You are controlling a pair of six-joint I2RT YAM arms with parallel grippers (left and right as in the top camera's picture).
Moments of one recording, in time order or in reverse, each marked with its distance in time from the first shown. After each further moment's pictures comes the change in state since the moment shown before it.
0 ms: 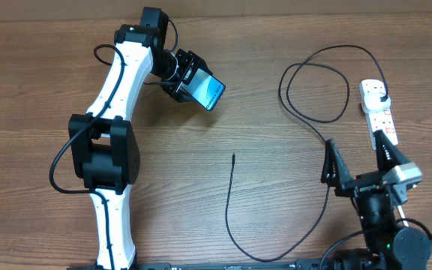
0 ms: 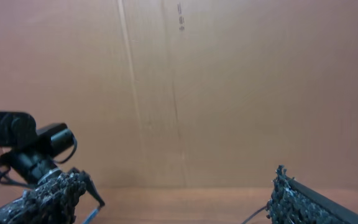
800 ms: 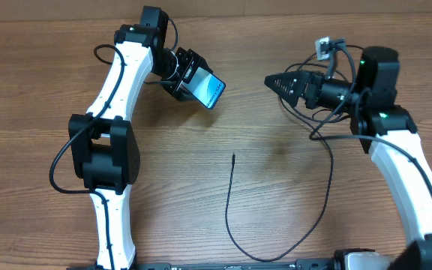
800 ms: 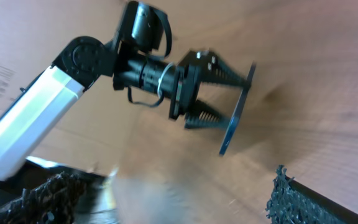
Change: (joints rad) left arm 0.000 0.000 0.000 0.022 0.000 -0.004; right arm -0.001 1.281 0.778 -0.278 -0.861 0.275
